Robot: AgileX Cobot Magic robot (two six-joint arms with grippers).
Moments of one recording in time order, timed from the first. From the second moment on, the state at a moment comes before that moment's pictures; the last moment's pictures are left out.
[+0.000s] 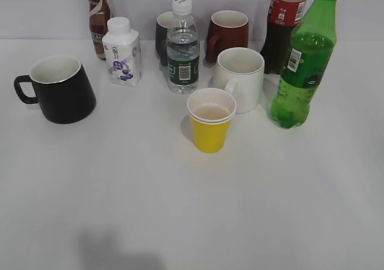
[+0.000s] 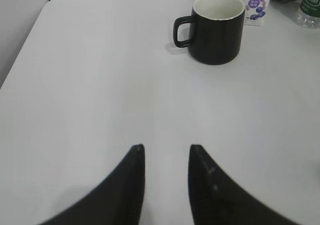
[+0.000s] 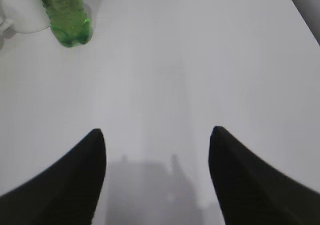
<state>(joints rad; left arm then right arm) -0.12 -0.01 -0.52 0.10 1.07 -0.06 0.09 -0.01 -0.50 -0.06 1.04 0.05</state>
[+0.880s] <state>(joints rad) -0.12 -0.01 -0.52 0.10 1.07 -0.06 0.09 -0.01 -0.50 -0.06 1.04 0.05</state>
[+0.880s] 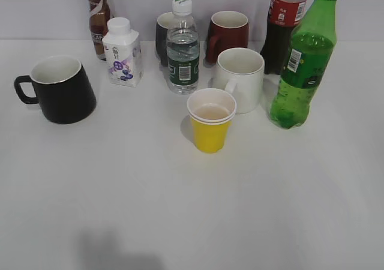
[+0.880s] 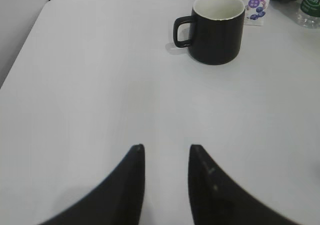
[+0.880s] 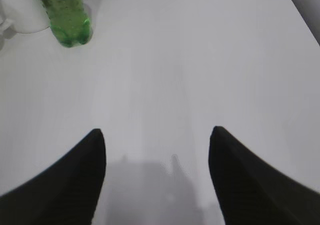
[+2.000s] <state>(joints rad) -0.12 0.71 -0.36 0.27 -0.36 -0.06 0.09 -0.01 -0.50 -0.06 1.04 0.05</state>
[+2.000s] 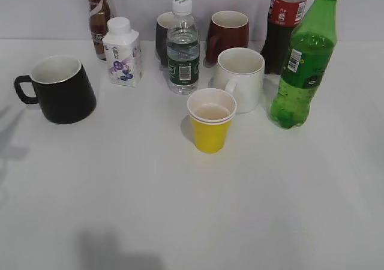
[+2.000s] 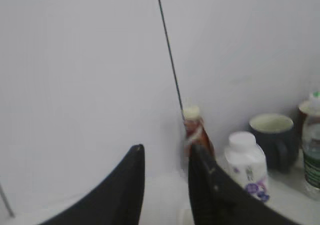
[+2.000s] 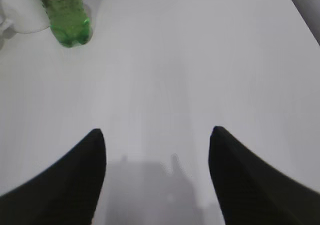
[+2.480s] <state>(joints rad) -0.12 1.30 -0.36 0.09 -0.58 -0.06 0.09 -0.01 -0.50 -0.06 1.04 0.05</state>
